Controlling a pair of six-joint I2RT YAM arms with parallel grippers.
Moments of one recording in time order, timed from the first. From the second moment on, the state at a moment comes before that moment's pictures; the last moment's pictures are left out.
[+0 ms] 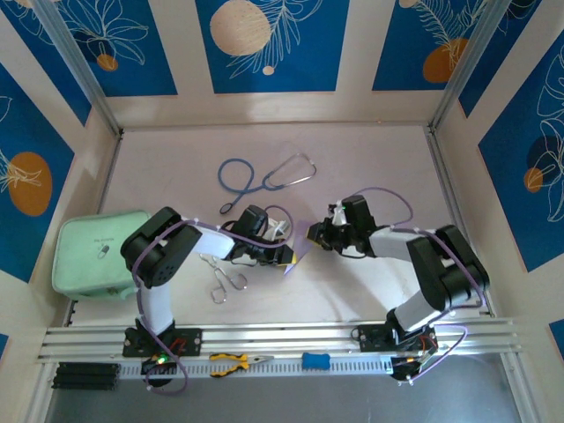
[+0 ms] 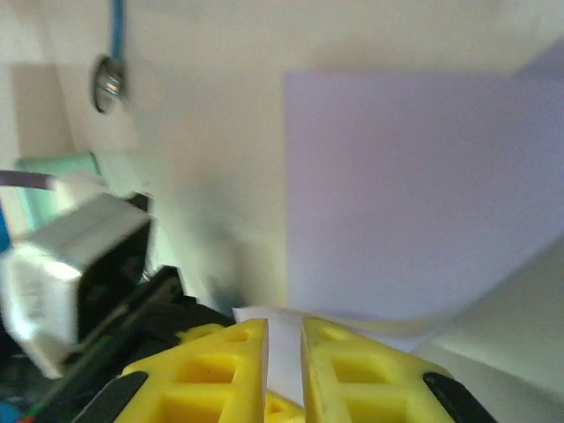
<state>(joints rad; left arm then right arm) -0.71 1.89 0.78 0.27 0.77 -0.70 0.36 1.51 0.55 0.14 -0.62 0.88</state>
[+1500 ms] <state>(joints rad) -0.68 1.90 0.73 0.40 0.79 -0.86 0.42 1.64 0.60 0.22 -0.76 0.77</state>
